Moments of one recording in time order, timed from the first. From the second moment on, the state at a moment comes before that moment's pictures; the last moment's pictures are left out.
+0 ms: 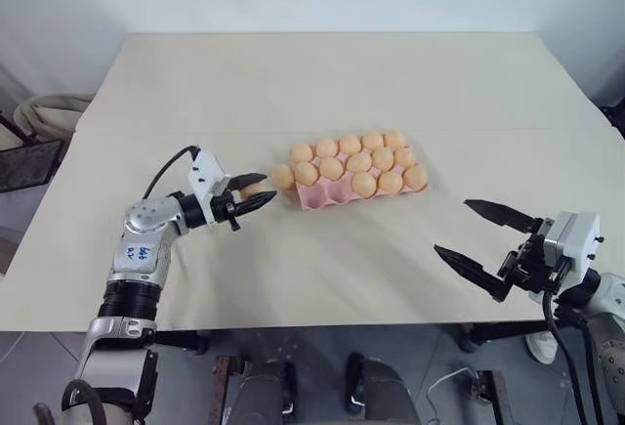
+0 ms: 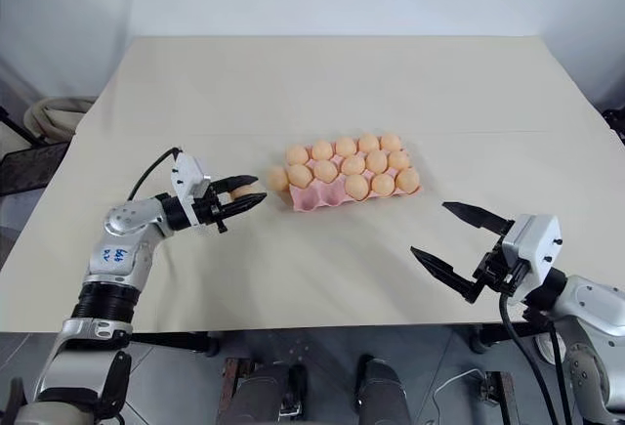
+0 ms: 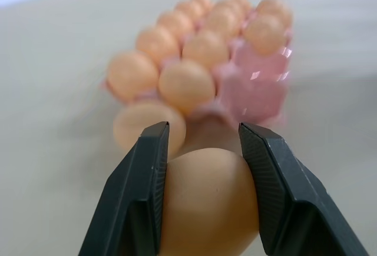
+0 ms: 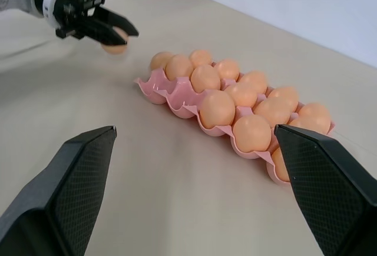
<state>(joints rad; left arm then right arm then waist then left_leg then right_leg) -0.61 0.48 0.04 0.35 -0.30 0.05 -0.98 0.13 -0.69 -0.38 -0.40 0.61 0.13 0.95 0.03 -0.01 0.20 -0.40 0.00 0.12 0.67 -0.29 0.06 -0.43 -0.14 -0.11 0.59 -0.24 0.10</state>
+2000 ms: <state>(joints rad) -0.41 0.54 0.13 0.25 -0.29 0.01 -0.91 -0.04 -0.66 -0.27 -0.21 0.56 0.06 1.06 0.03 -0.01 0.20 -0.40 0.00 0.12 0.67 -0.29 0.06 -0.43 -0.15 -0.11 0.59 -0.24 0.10</state>
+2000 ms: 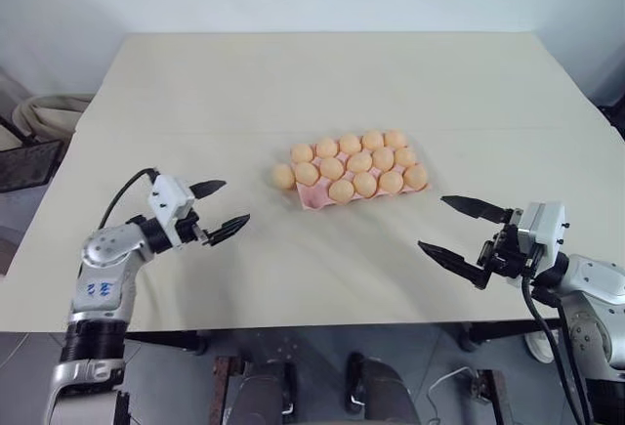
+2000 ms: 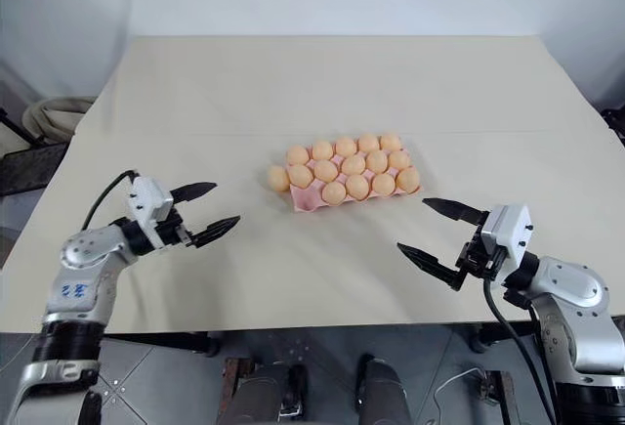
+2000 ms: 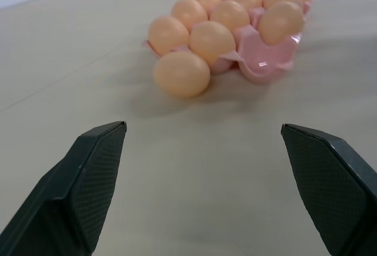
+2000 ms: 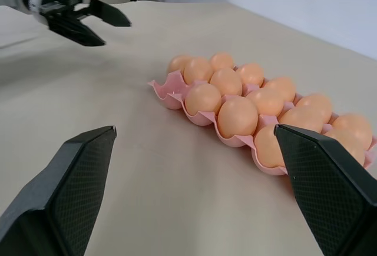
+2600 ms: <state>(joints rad) -0.85 0.35 -0.01 0.92 -0.11 -0.23 -0.84 0.10 -0.66 -0.33 -0.35 0.56 0.07 0.96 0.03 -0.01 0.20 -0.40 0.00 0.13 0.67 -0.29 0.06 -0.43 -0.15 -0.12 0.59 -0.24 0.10</state>
